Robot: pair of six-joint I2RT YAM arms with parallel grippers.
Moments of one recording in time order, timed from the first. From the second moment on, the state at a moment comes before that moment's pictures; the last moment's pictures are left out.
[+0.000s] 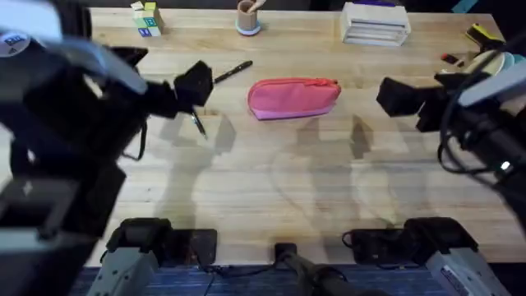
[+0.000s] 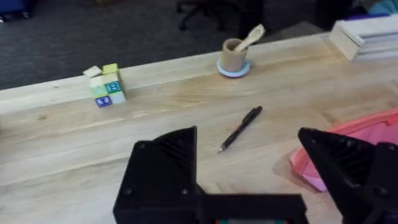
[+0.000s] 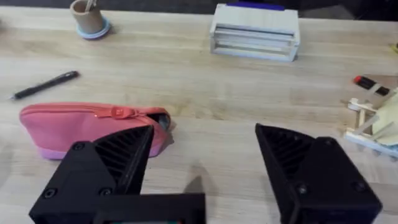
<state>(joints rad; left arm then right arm) 0.00 0.64 0.47 -0.09 0.20 0.08 0.00 0.56 0.52 -0.35 -0.06 -0.01</state>
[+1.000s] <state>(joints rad) 0.00 1.04 0.86 -0.34 0.56 0.32 0.00 0.95 0.90 -0.56 -0.20 -0.01</state>
